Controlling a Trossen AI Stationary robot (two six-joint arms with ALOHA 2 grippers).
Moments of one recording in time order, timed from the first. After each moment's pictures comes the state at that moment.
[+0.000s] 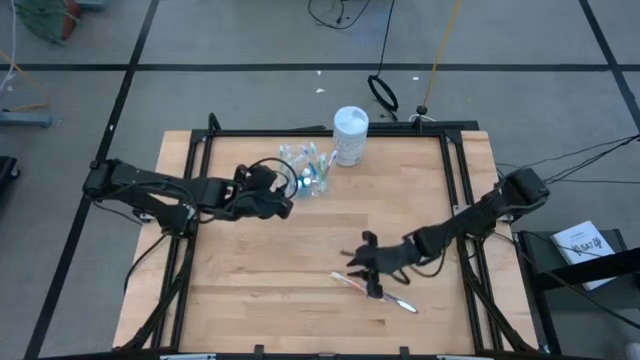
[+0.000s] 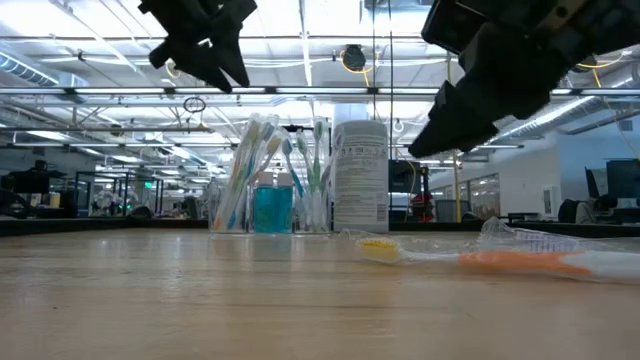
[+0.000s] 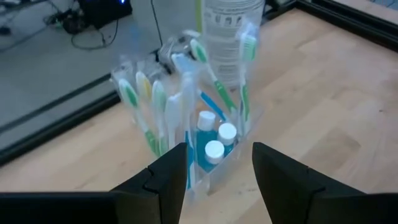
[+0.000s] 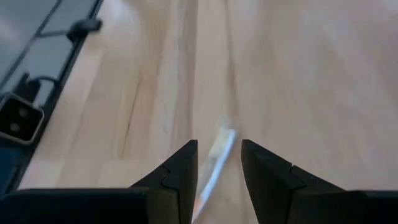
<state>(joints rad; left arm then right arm) -0.12 1.31 1.06 -0.64 -0.77 -0.73 0.43 1.58 0.74 0.21 0.18 0.41</state>
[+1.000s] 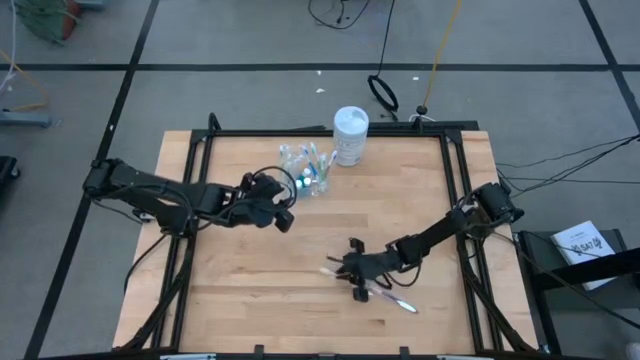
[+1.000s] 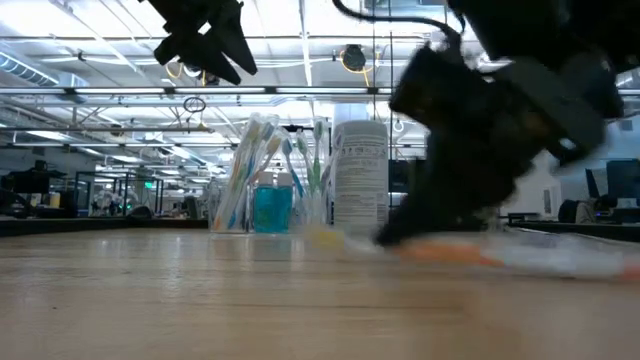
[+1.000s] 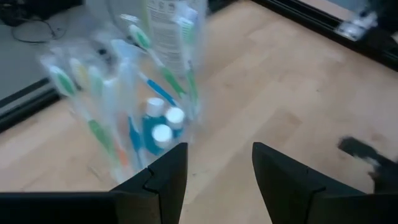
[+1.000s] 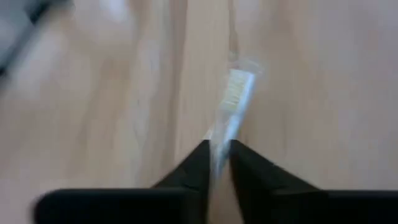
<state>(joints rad) -0.19 1.31 1.06 -0.57 -0.67 -0.71 0.40 1.87 0.76 0.49 0.17 0.37</state>
